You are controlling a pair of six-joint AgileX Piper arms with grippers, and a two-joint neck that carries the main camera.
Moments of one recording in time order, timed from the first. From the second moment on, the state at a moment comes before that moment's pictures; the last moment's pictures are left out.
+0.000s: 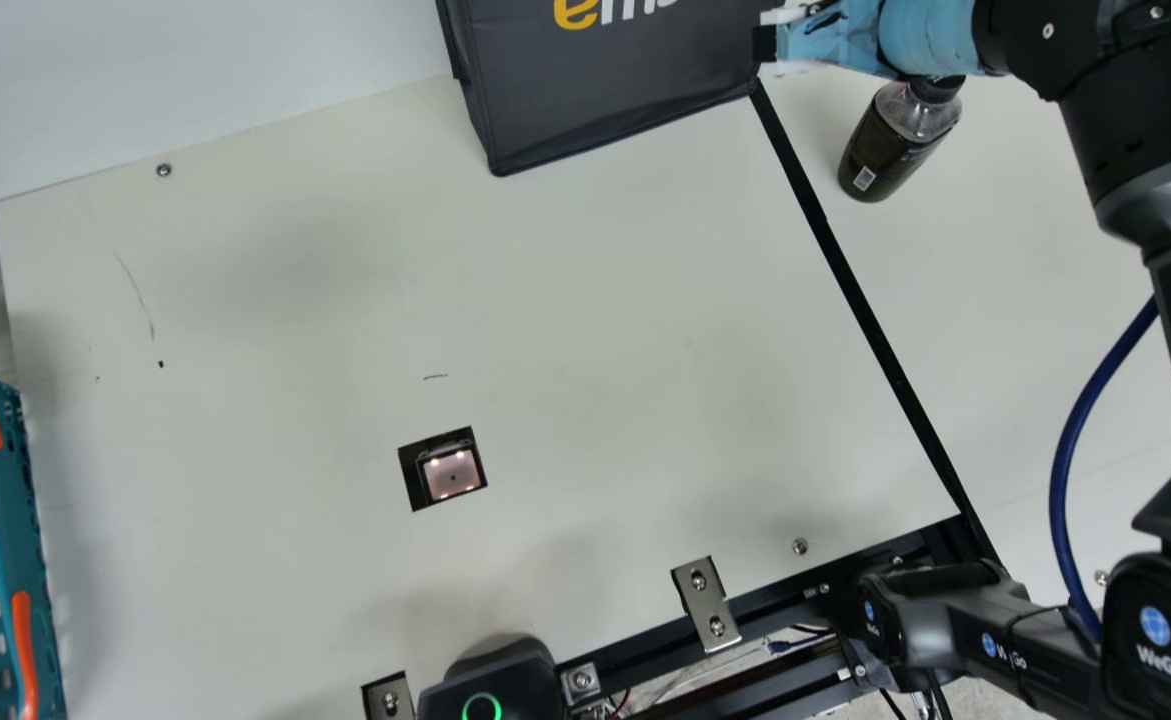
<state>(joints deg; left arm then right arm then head) 2.1 49.3 -49.9 -4.9 31.8 11.1 -8.9 82.1 -82.1 3.3 51.8 -2.6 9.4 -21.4</state>
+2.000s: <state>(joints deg) -0.4 45.2 -62.7 -2.6 56.0 5.4 1.6 52.3 -73.7 -1.0 65.2 -0.6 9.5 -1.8</state>
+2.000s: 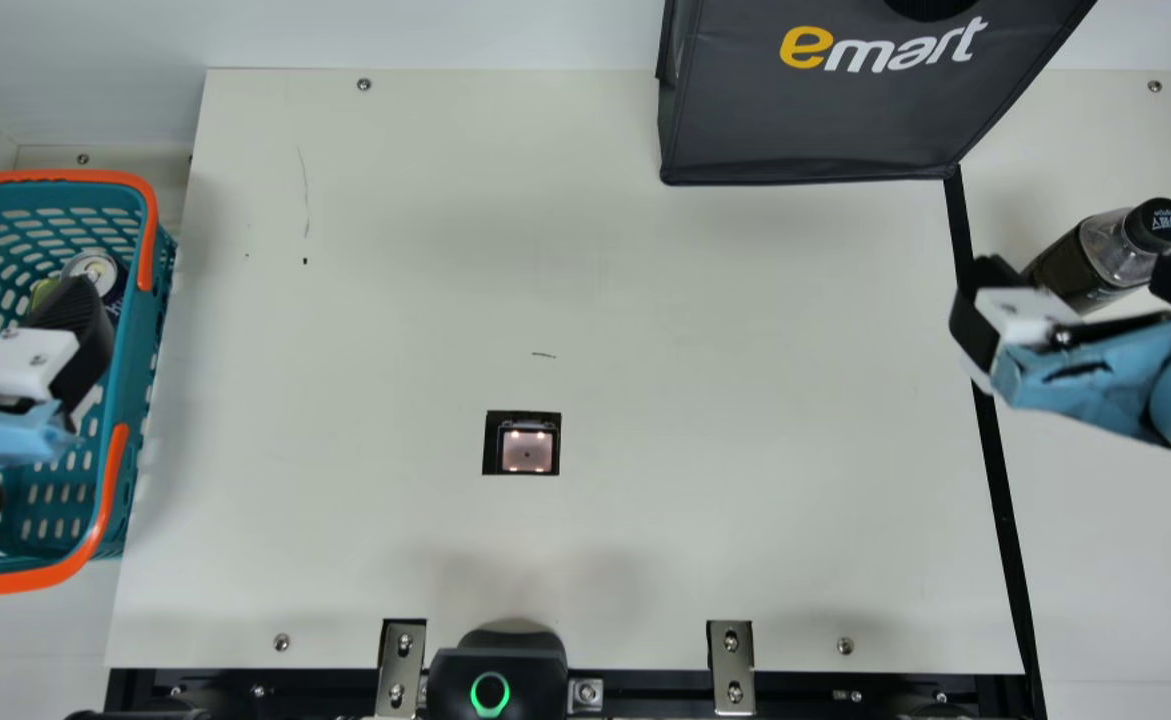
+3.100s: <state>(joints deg) -1.5 43.4 -68.9 -1.5 69.5 2.8 0.7 42.3 -69.7 -0.7 70.0 -2.3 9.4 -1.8</state>
